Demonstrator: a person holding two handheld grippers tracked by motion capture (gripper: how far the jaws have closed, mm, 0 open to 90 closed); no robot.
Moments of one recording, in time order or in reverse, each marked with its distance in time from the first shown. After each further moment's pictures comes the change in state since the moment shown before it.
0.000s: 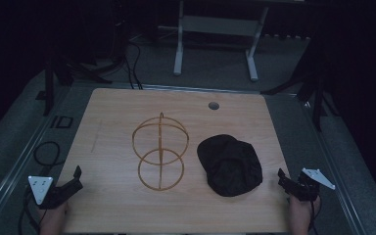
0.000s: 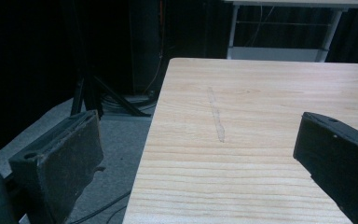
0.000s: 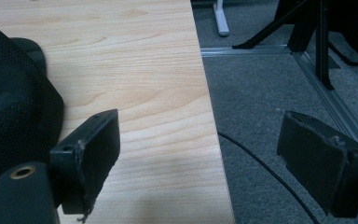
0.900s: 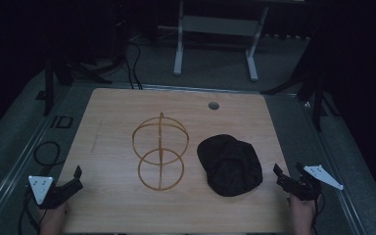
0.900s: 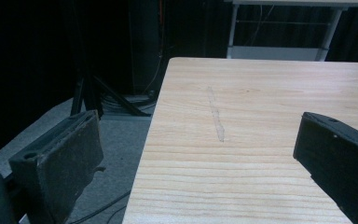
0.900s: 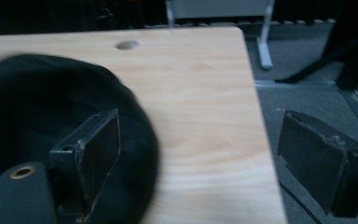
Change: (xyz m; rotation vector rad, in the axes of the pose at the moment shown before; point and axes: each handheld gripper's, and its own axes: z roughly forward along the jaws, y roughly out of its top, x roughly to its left) left arm 0.000 0.000 0.000 0.004 -0.001 0.002; right arm 0.034 0.040 -0.045 -0.104 0.191 -0.048
